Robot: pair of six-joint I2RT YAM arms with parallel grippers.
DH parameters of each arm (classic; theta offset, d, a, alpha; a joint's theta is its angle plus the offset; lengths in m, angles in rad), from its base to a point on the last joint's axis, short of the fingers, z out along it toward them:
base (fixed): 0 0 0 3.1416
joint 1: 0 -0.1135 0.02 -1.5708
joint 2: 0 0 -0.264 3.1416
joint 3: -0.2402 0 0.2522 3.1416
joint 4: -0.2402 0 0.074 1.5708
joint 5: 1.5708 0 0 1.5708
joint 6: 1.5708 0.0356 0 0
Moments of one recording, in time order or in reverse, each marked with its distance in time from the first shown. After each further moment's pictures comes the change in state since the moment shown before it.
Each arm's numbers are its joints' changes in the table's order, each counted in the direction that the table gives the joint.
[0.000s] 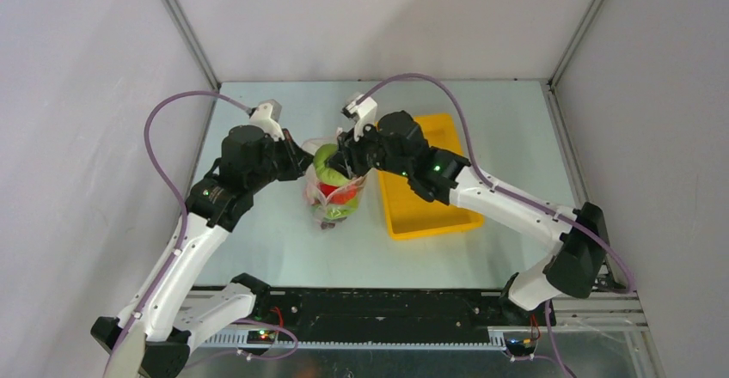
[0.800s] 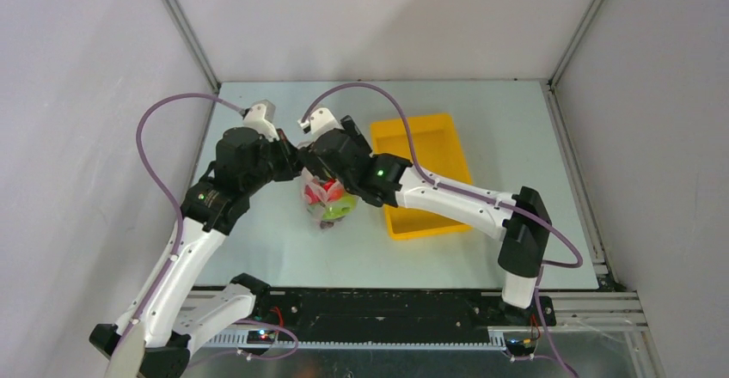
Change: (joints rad) left arm -0.013 0.030 0.004 -0.007 -0.014 0.000; right arm -0.178 -0.320 -0.315 -0.260 0.682 -0.150
